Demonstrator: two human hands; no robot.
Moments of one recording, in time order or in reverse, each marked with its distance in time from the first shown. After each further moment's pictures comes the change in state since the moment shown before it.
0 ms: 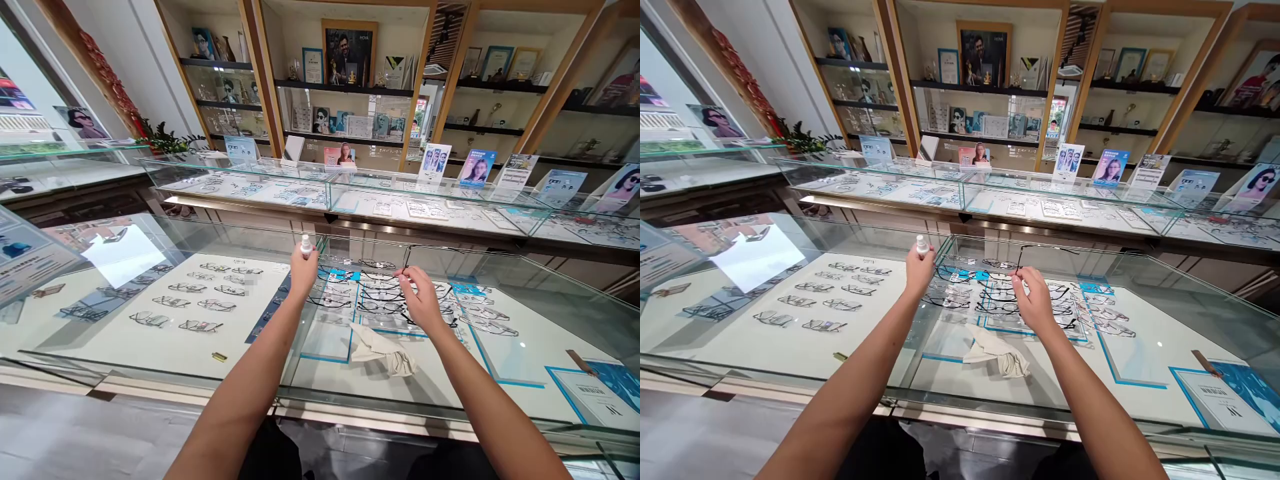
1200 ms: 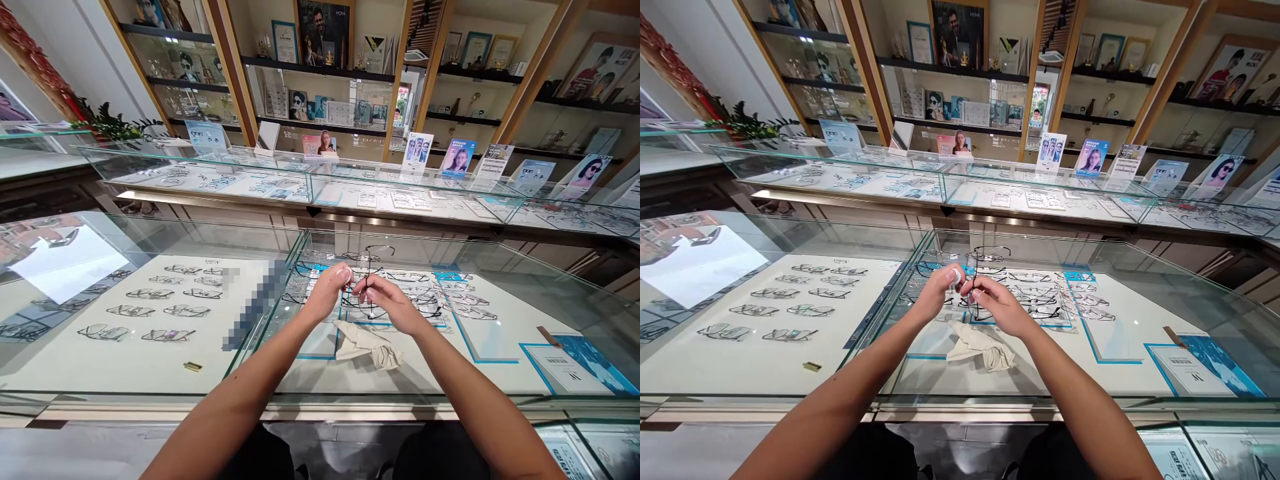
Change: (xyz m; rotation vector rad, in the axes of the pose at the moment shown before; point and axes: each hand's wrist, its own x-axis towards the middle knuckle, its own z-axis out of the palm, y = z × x) left_hand -0.087 0.059 0.047 -0.150 -0.674 0.081; right_hand -0.005 -0.037 0.002 0.625 -0.480 0.228
